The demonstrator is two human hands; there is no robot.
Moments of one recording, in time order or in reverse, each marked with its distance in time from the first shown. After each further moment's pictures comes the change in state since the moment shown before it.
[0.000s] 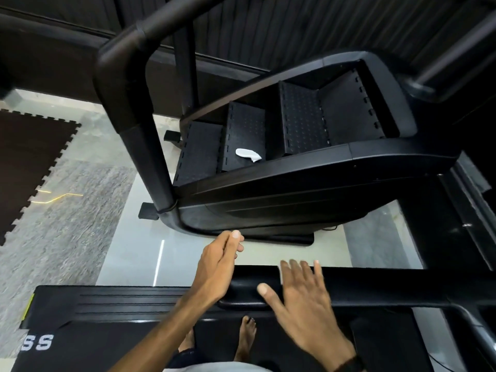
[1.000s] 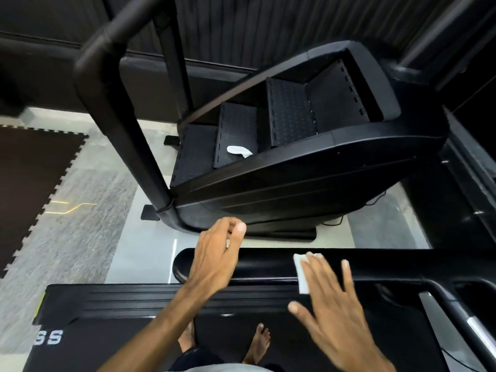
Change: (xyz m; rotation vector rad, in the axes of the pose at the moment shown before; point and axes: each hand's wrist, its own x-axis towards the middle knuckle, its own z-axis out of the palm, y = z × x) left_hand -0.034 0.034 0.063 0.359 0.054 0.210; right_hand -0.062 0.120 0.032 -0.048 0.221 -0.145
